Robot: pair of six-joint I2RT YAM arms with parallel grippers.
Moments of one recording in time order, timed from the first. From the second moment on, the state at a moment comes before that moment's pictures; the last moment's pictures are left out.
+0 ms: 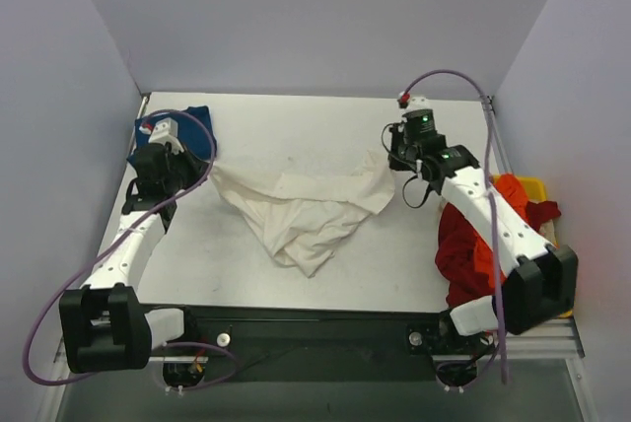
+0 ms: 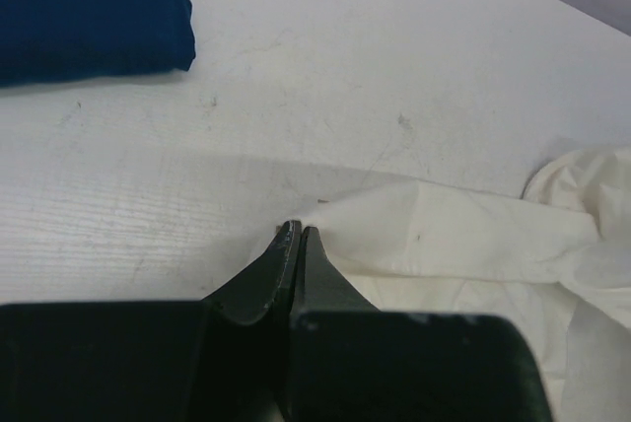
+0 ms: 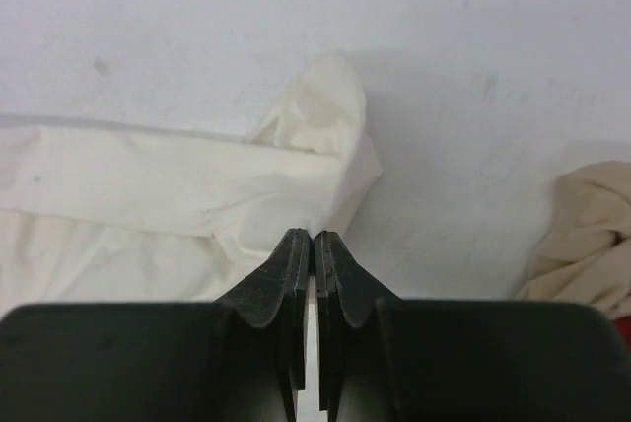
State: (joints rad) left arm 0.04 1.20 0.76 0.00 0.24 -0.41; right arm 0.39 1.46 1.22 -0.51 0.16 0.24
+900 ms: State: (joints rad) left arm 0.04 0.78 1.49 -0.23 0.16 -0.38; right arm 0.38 0.81 1.91 -0.64 0.07 0.07
